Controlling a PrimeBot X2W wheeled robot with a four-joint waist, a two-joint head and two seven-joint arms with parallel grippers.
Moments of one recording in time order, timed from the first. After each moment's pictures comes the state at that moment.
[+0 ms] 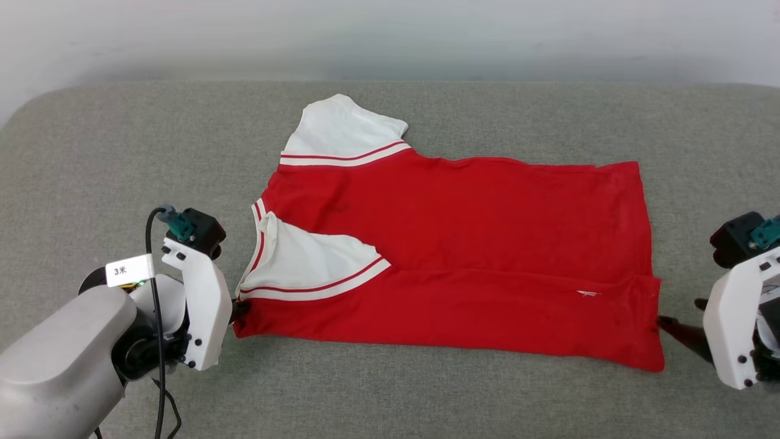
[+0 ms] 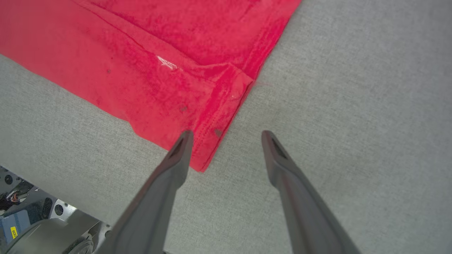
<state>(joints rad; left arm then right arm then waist) -0.72 0.75 -0.99 0.36 -1.09 -0.13 0.53 -0.31 -0.69 0.29 0.04 0.71 0.13 0.88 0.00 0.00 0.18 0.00</state>
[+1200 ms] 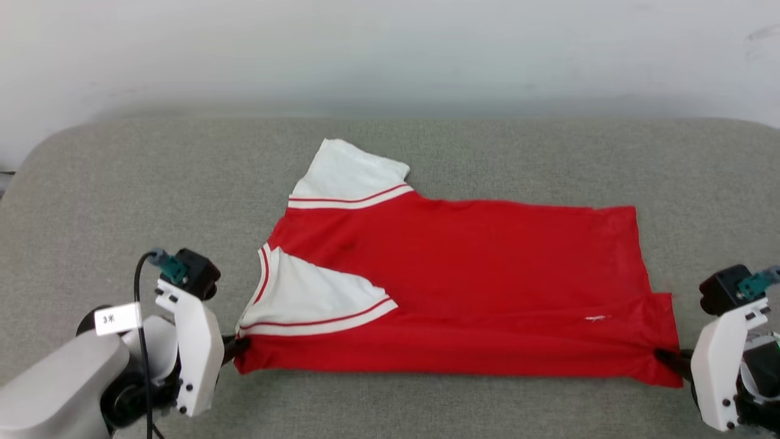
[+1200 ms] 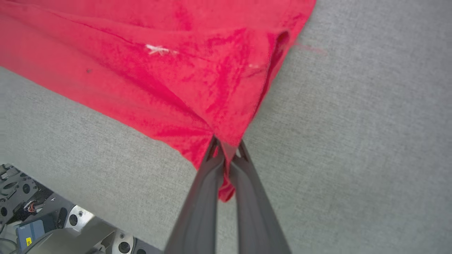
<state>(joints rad) -0.62 0.82 -1.00 0.26 -1.10 -0.11 0.46 -0.26 -0.68 0.42 0.21 0.78 0.13 0.64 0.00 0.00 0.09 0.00</state>
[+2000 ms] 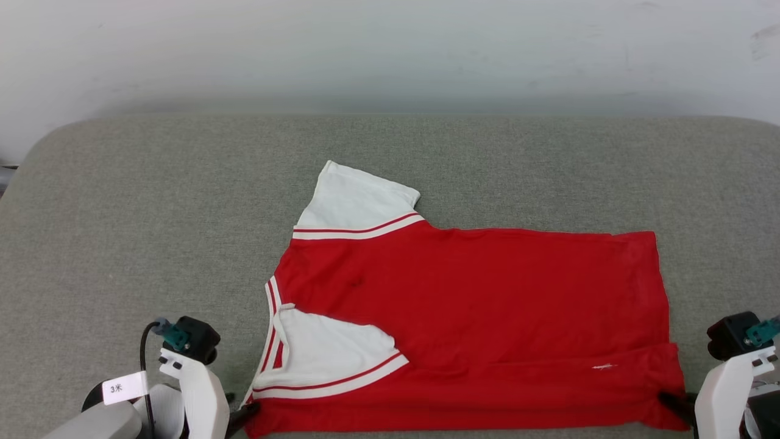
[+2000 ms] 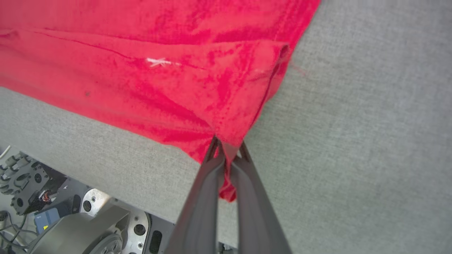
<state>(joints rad) -0.44 0.83 -1.02 0.20 -1.14 -0.02 0.36 -0.05 -0.61 0.24 0.12 0.71 0.13 0.69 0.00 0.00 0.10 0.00</state>
